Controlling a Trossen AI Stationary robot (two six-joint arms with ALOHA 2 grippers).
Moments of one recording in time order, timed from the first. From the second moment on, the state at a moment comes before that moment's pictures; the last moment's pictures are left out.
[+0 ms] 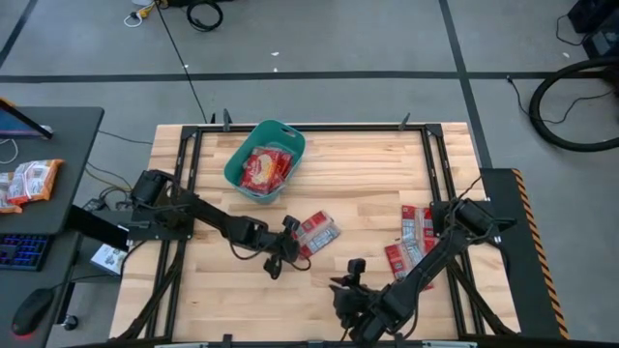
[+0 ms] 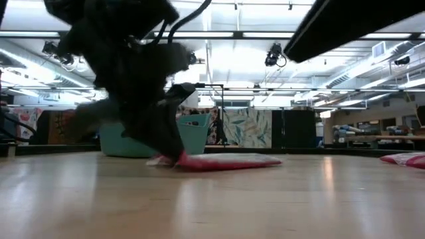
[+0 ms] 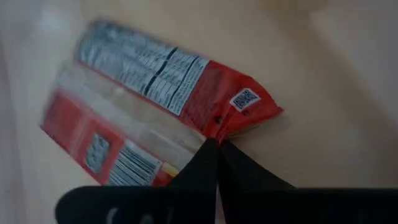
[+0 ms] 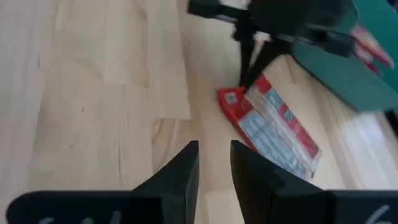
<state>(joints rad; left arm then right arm) -0.31 1.81 0.86 0.06 -0.26 0.33 0.77 2.06 1.51 -0.73 0.86 0.62</state>
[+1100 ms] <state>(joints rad) -0.42 1.71 1.05 0.00 -0.15 0.01 0.60 2.06 1.44 -0.59 0.79 0.34</state>
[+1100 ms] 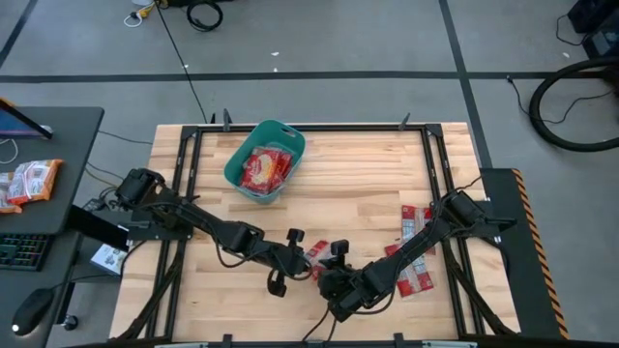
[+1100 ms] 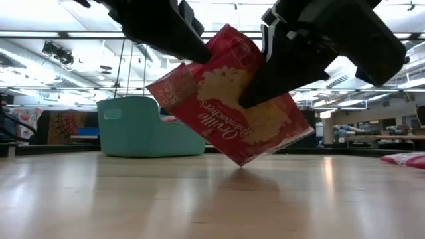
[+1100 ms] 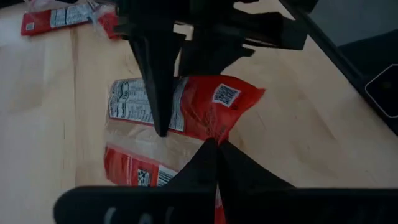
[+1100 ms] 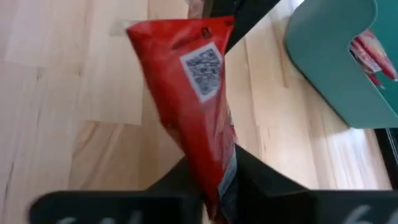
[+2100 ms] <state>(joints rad) -0.49 1.67 1.05 -0.24 -0.43 0.00 0.51 1.97 1.44 -0.39 0.65 0.50</state>
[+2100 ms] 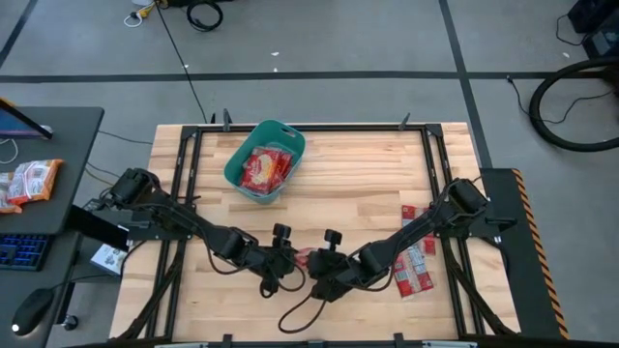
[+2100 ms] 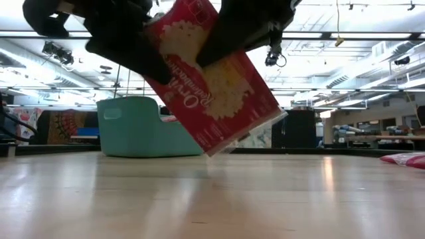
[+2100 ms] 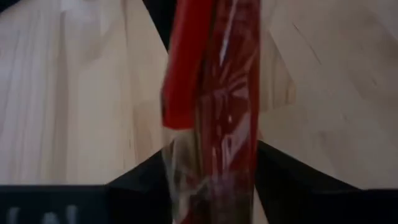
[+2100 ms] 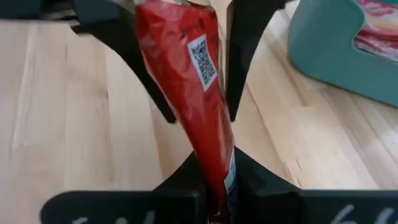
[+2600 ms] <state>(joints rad) -0.47 1.58 1.05 -0.27 -0.34 -0.04 0.52 1.92 1.44 -0.38 0.59 0.43</state>
